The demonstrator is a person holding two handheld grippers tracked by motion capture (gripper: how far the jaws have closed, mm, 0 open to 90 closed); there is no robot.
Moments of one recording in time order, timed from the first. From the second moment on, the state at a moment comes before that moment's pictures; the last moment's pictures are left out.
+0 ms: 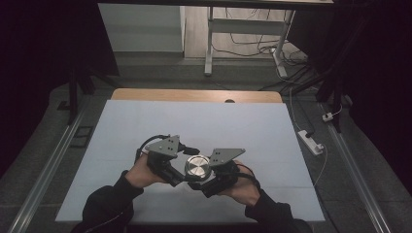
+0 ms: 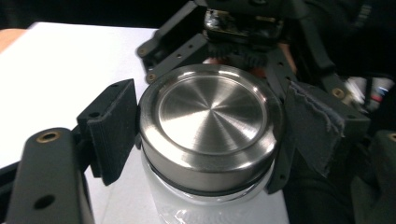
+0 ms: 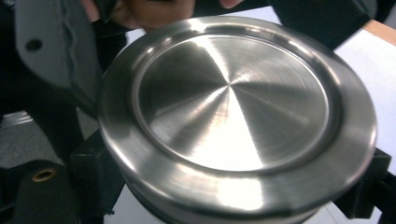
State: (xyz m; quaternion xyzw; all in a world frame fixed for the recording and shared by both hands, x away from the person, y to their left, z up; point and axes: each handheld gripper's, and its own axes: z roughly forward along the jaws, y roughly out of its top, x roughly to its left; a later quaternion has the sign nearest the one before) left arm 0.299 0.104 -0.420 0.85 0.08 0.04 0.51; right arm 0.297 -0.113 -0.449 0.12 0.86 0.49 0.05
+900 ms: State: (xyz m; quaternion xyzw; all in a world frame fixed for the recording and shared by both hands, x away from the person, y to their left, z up) left arm 0.298 0.089 -0.422 0.86 0.11 0.07 0.50; right arm 0.301 -0.116 -0.449 0.15 0.86 0.49 0.07
